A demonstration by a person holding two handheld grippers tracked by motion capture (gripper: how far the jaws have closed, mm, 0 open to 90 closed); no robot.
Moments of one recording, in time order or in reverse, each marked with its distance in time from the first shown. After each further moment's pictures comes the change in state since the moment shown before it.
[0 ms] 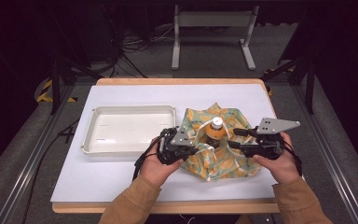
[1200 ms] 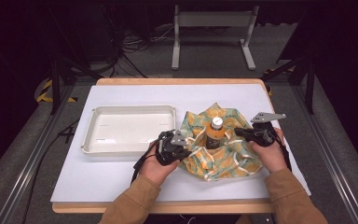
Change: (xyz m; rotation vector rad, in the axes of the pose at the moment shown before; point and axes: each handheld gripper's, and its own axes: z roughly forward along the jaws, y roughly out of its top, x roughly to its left) left arm 0.015 -0.028 0.026 0.092 0.024 -0.088; right arm -0.058 -0.044 0.046 0.164 -0.175 0.180
